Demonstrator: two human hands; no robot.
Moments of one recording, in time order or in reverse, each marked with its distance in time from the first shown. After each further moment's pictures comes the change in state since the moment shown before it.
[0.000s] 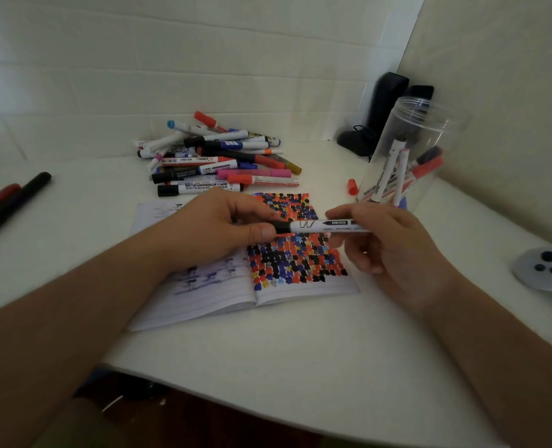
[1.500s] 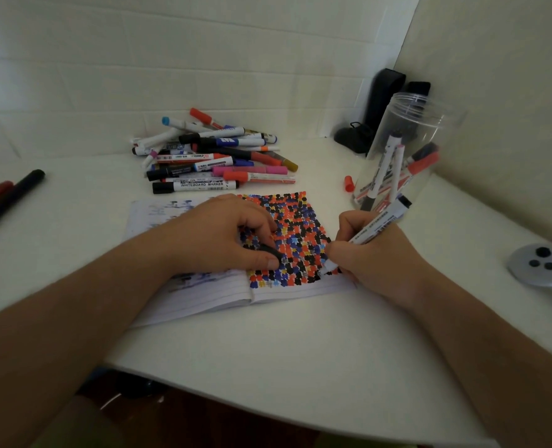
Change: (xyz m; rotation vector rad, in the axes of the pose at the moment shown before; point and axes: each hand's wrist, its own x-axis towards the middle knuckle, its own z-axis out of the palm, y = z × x) left_hand 0.009 -0.015 0.004 0.383 -0.120 0.140; right_hand -0.004 0.000 0.013 -0.512 0.095 0.051
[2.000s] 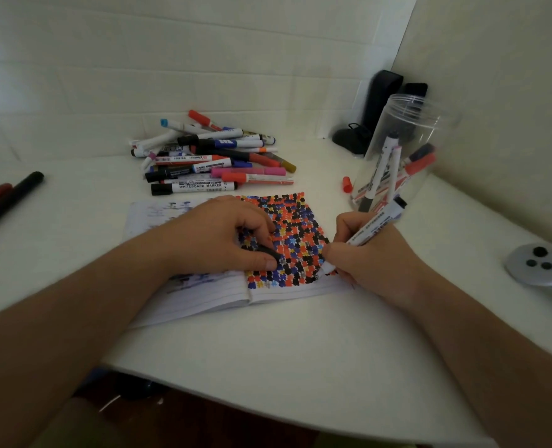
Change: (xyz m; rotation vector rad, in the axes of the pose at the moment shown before) left_hand -0.001 0.001 0.000 -0.016 -0.001 -0.007; right_hand -0.001 -0.001 -0.001 0.012 -0.001 -0.010
